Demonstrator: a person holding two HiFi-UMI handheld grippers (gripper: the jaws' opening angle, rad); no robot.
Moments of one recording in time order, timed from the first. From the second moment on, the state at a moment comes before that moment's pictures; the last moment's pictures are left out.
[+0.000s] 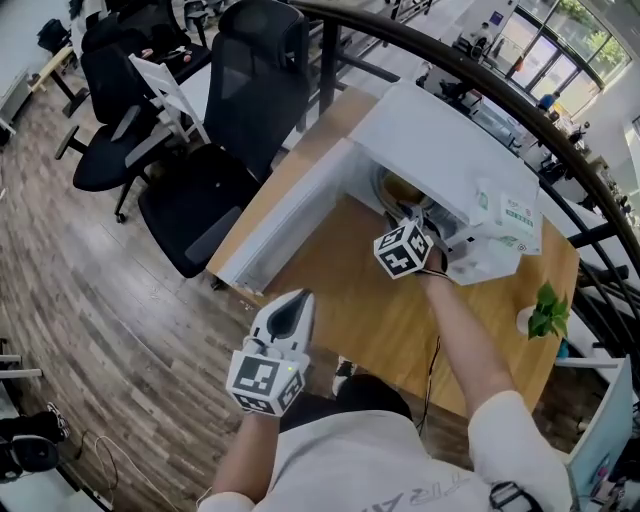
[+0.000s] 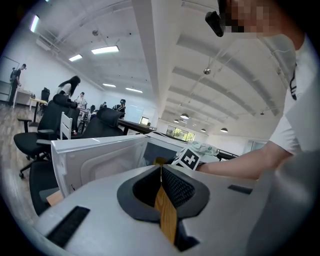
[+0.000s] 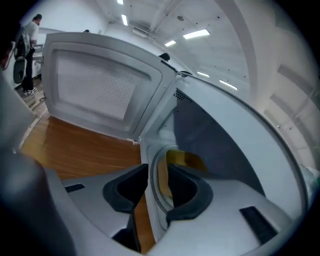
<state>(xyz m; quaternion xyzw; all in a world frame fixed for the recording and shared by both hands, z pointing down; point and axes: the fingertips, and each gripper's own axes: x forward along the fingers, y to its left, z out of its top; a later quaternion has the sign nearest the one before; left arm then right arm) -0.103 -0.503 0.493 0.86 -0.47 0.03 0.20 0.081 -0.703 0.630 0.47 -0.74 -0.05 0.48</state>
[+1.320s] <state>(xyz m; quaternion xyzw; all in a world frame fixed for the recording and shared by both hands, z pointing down) -0.111 -0.501 0.498 0.87 -0.45 0.03 0.20 0.066 -0.649 0.604 0.44 -0.73 -0.11 0.50</state>
